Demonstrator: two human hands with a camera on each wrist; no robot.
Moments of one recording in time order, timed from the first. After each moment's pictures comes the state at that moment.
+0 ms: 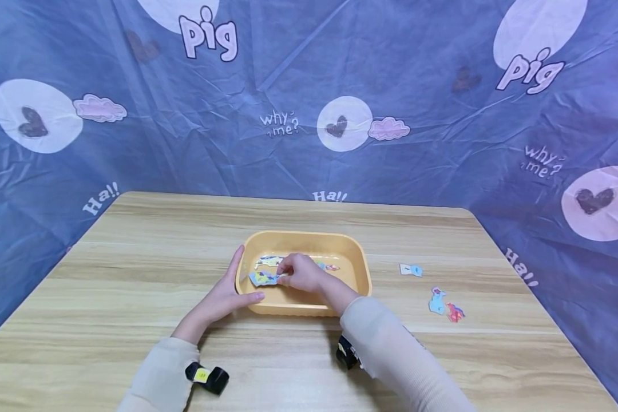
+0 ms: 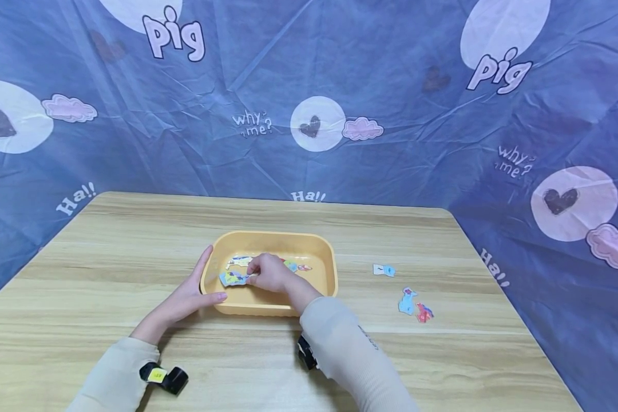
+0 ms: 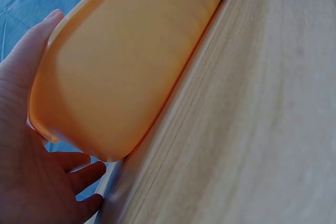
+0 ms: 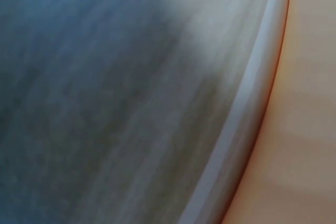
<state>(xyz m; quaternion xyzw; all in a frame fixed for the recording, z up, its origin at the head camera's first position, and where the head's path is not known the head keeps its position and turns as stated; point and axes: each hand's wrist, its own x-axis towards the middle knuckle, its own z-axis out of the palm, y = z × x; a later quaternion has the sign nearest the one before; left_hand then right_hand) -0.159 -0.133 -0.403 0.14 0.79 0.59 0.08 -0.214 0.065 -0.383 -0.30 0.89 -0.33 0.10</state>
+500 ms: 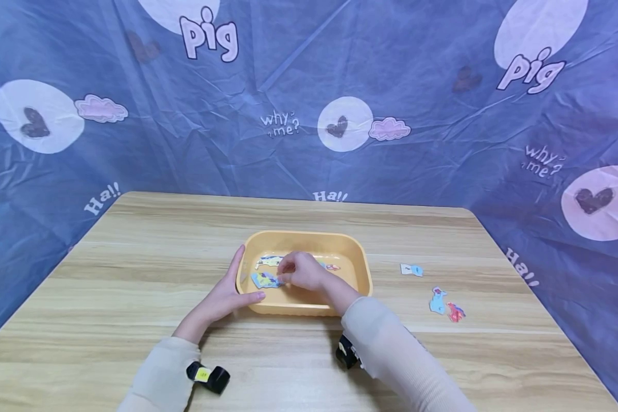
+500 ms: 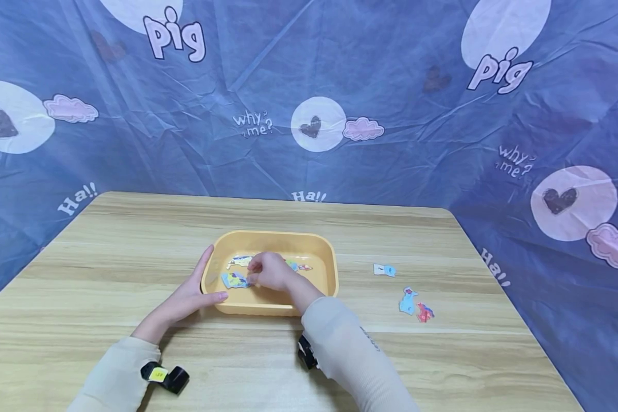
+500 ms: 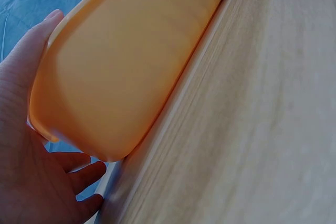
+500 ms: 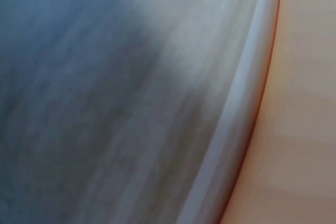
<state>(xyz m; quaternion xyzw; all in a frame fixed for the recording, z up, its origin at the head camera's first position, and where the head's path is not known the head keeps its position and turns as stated) -0.145 -0.126 -0.374 0.13 0.79 0.60 0.09 -0.215 0.065 -0.381 -0.27 0.88 -0.38 0.11</state>
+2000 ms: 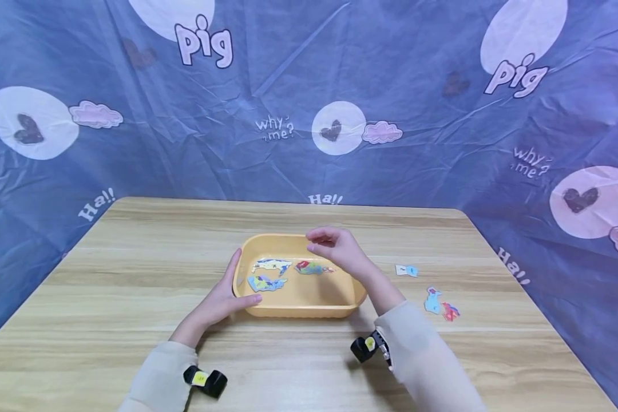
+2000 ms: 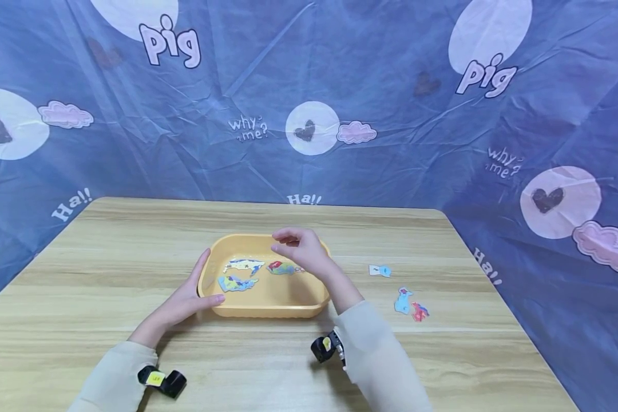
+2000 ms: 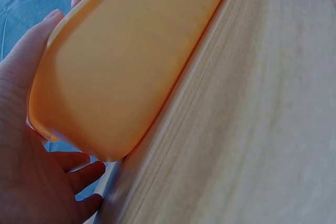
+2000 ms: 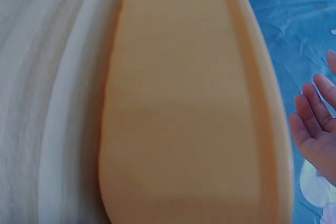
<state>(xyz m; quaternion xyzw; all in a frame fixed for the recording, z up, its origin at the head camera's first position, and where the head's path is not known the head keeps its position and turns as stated) -0.159 -0.131 -0.405 0.13 0.78 0.60 0.08 -0.206 0.126 -0.326 -0.22 0.79 -0.58 0.02</state>
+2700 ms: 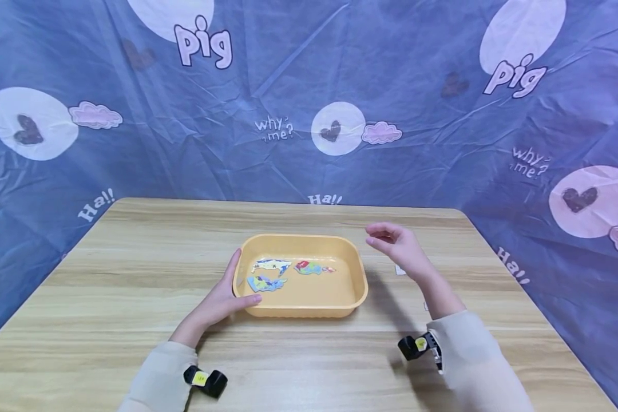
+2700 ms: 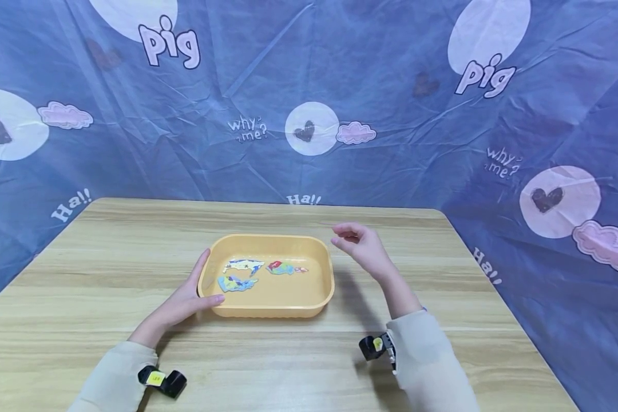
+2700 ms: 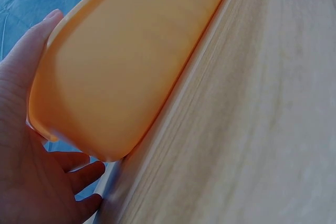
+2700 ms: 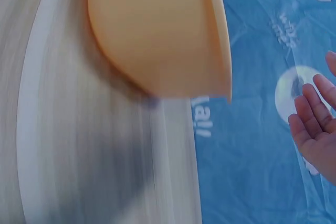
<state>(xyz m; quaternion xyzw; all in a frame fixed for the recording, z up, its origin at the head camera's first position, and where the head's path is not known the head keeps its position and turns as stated) -0.142 -0.123 -0.373 0.12 0.78 0.60 0.09 -0.199 0.223 -0.316 -0.15 0.82 -0.54 -0.05</state>
